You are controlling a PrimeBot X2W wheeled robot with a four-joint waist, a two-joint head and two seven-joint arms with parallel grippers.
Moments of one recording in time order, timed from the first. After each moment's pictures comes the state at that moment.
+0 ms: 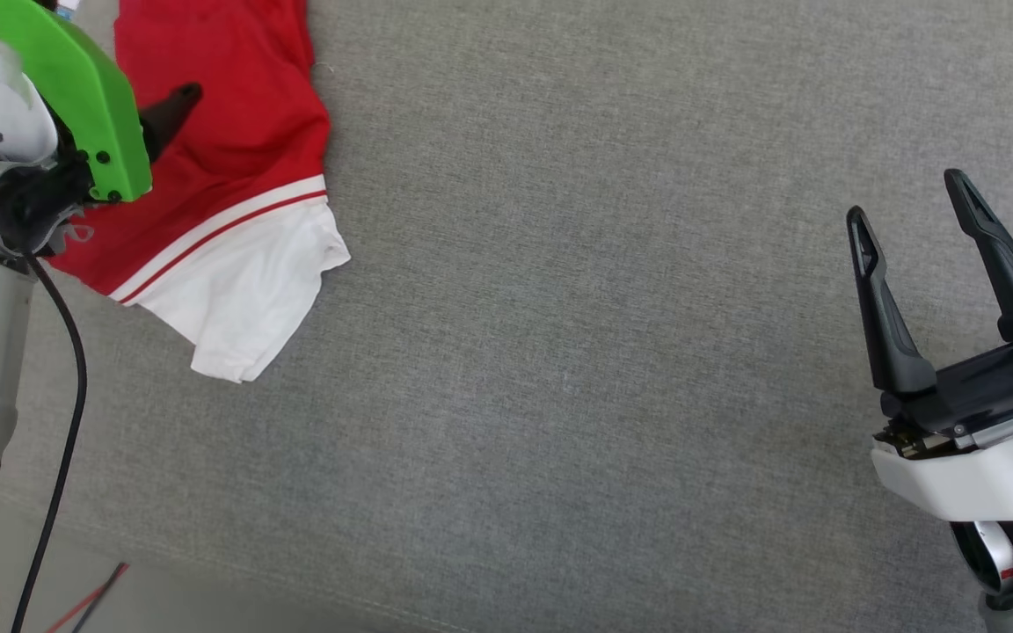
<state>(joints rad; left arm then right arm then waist) -0.96 0.52 -0.30 0.48 -0.73 -0.13 0.72 -0.17 -0.26 0.11 -0.30 0.10 0.13 -0.26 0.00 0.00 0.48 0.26</state>
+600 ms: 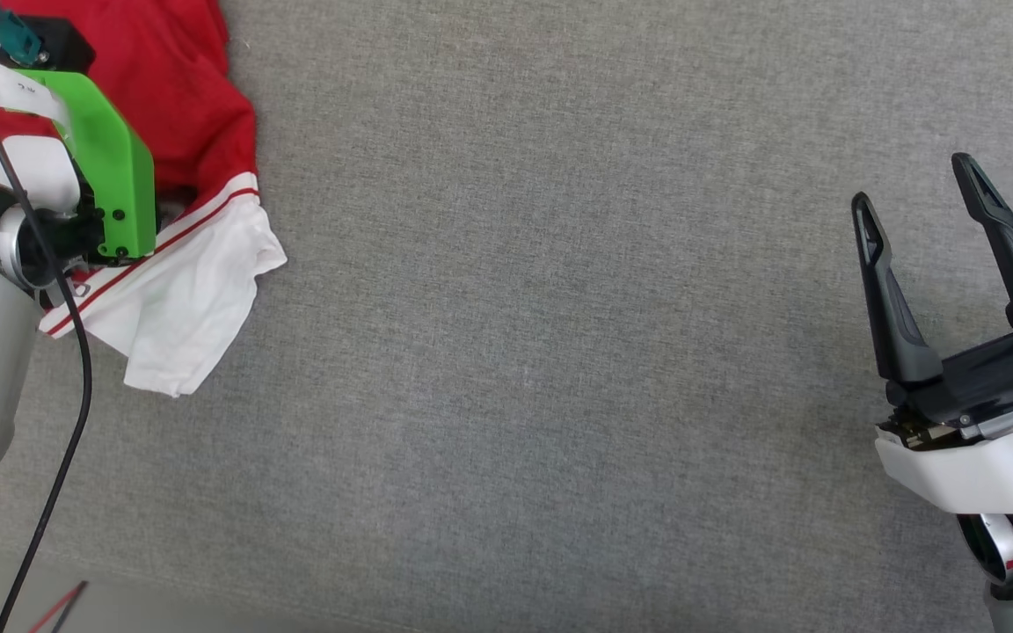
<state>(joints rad) -1.00 0.56 -0.52 0.70 -0.80 -0.13 0.79 -0.19 -0.27 0.12 -0.31 0.09 0.13 -0.26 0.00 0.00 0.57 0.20</state>
